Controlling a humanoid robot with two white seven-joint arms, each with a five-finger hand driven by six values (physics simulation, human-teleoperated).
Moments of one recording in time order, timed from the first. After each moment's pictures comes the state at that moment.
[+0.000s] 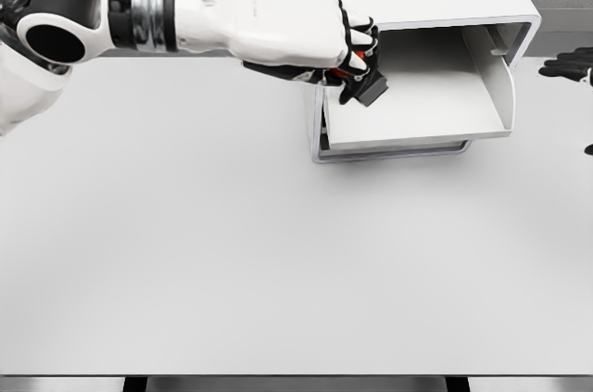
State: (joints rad) left arm -1.16 0.51 -0.84 -1.60 -0.15 -0.62 -0.61; right arm 0.01 -0.90 -0.34 -1.75 0.06 -0.61 0.61
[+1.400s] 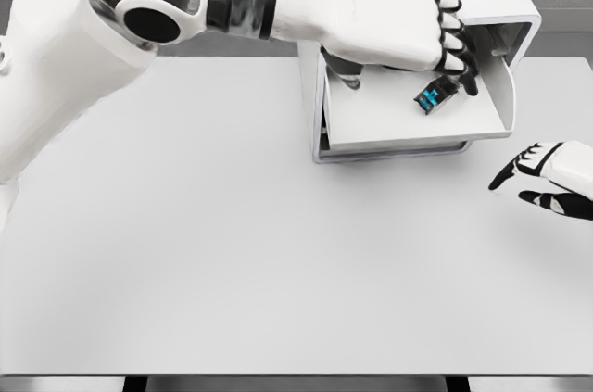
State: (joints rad) left arm -1.26 0.36 -0.86 -1.55 -0.24 -0.64 -0.61; right arm 0.10 -0.91 -0.14 -1.76 0.08 -0.61 0.61
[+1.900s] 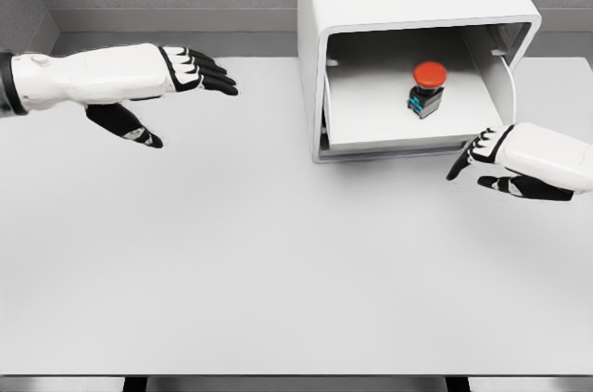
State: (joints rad) left arm -0.79 0.90 -0.68 -1.57 0.01 -0.61 -0.61; right arm -0.11 -0.91 0.07 -1.76 0.10 -0.61 0.61
